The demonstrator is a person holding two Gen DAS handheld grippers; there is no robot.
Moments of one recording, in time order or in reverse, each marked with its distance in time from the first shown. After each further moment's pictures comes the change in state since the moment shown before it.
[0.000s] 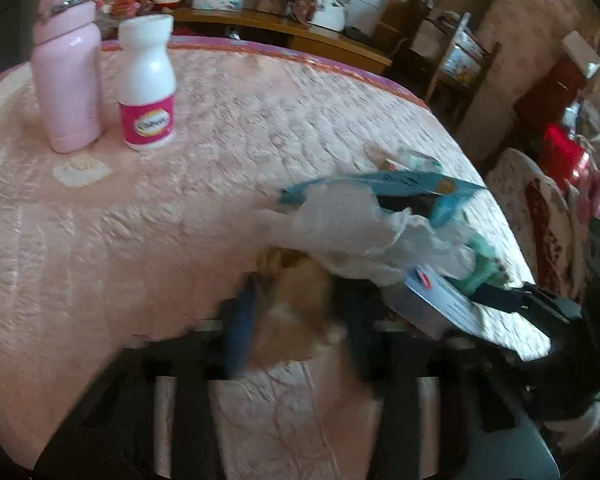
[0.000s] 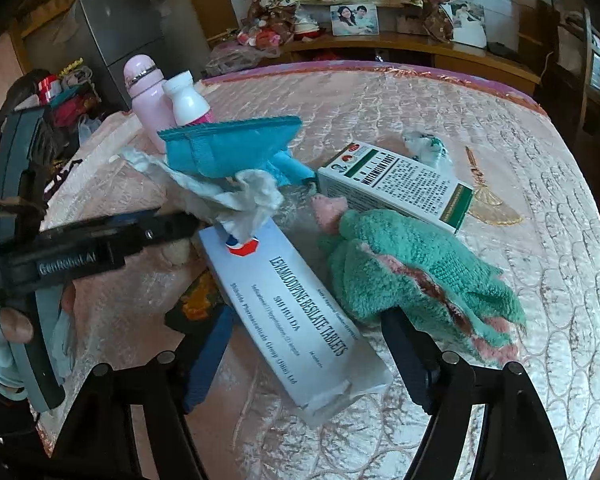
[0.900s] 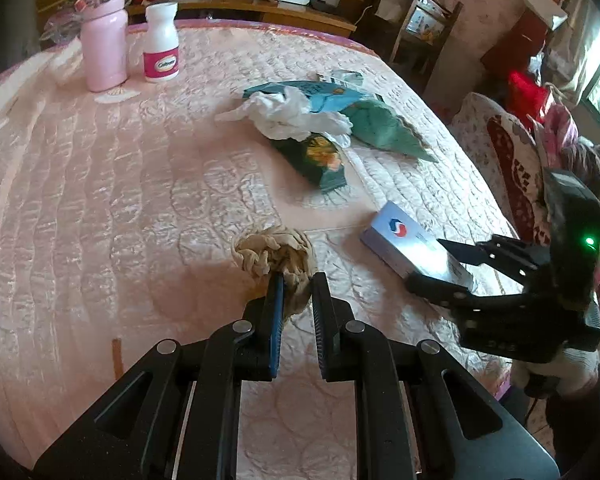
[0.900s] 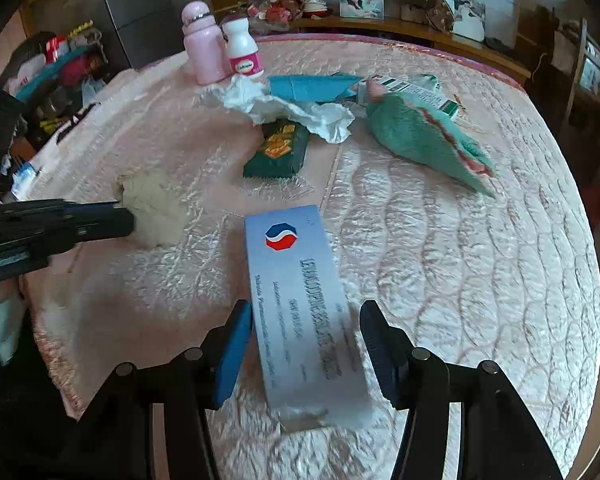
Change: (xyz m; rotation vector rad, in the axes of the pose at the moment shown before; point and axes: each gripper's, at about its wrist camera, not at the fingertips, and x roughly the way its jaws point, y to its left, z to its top) left arm -0.099 -0.036 -0.116 0.103 0.088 -0.003; right arm -0.054 0.061 -0.104 -0.057 0.089 -0.088
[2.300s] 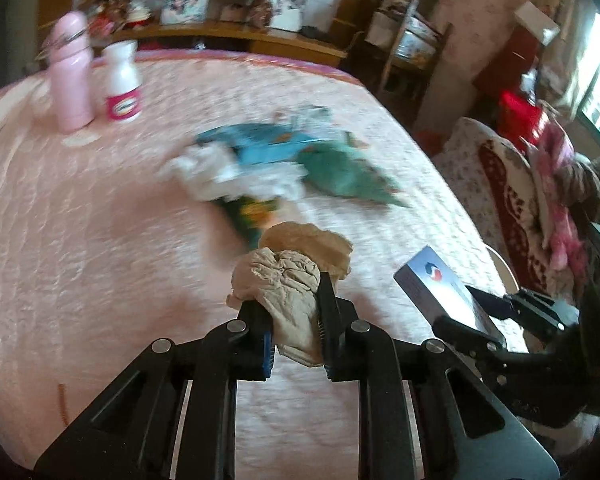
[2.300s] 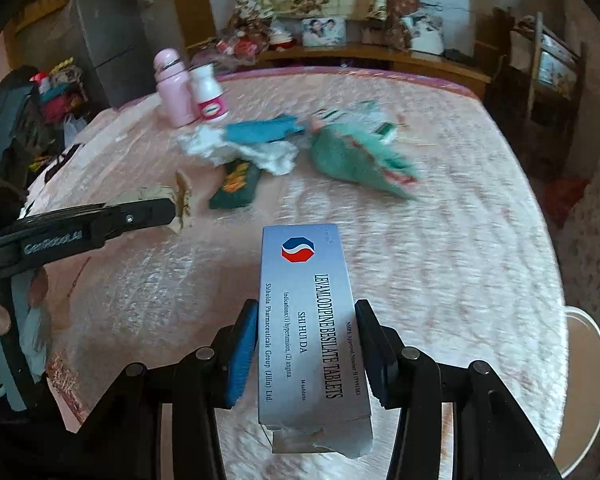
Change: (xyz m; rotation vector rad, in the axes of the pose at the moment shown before) left arm 0.017 -0.053 0.036 0.010 -0.111 -0.021; right arm -0.049 -0.032 -0.022 0.105 -0.127 -0.073
